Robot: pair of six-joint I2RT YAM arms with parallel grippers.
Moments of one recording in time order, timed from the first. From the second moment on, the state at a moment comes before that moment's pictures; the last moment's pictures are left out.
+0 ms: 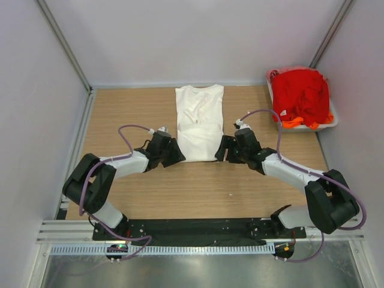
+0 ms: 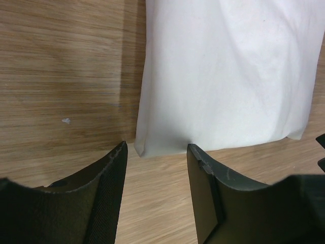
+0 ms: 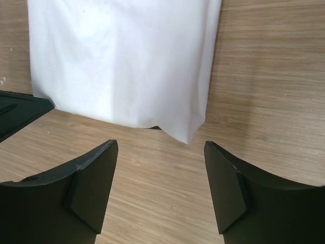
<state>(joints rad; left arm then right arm) -0.56 1.59 0.74 0.02 0.03 -0.84 0.51 1.35 0.69 -0.11 -0.02 0.58</state>
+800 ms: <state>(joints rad) -0.56 1.53 0.73 0.00 -0.01 -0.83 0.45 1.51 0.62 0.09 -0.10 0.62</state>
